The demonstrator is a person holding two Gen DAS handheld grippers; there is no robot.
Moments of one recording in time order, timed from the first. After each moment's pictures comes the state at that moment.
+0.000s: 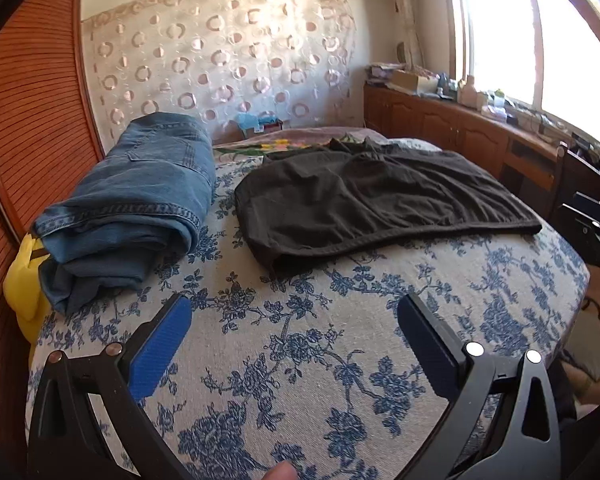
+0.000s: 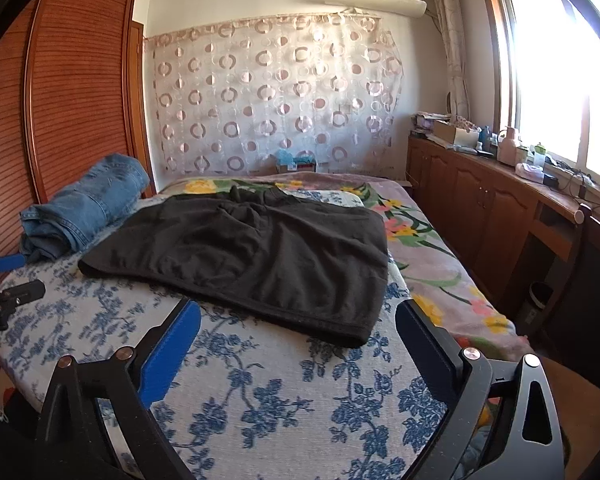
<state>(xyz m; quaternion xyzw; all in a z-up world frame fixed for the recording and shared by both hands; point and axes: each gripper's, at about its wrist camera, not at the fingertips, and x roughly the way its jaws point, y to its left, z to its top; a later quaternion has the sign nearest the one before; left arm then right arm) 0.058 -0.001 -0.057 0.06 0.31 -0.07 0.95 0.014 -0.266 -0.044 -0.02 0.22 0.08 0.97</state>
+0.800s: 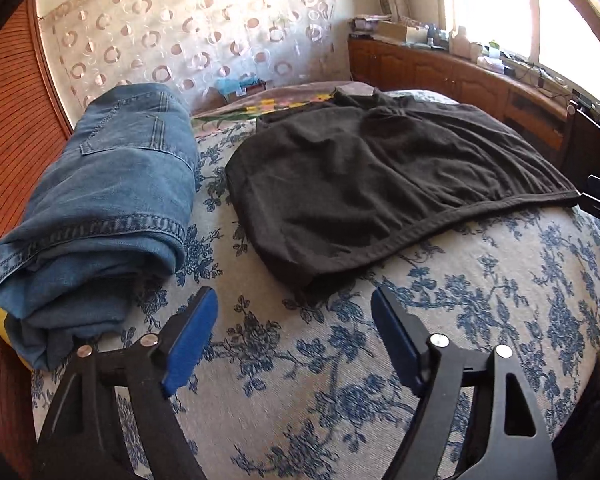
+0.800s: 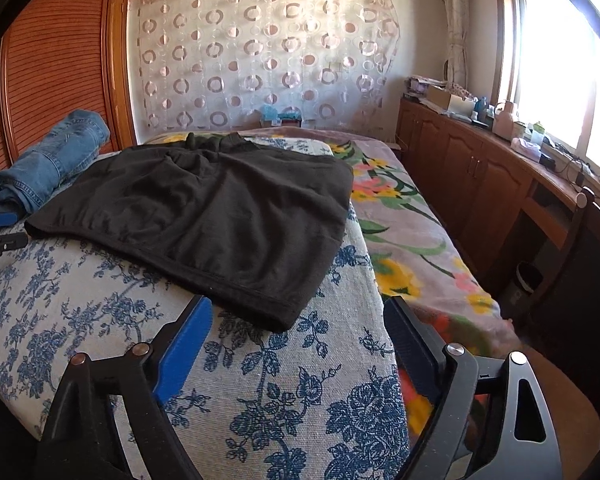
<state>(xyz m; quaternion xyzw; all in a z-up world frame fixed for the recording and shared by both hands) 0.132 0.010 -0.079 0.11 0.39 -0.09 0.91 0.058 -0.270 -0.027 -0.04 0.30 0.06 0.95</state>
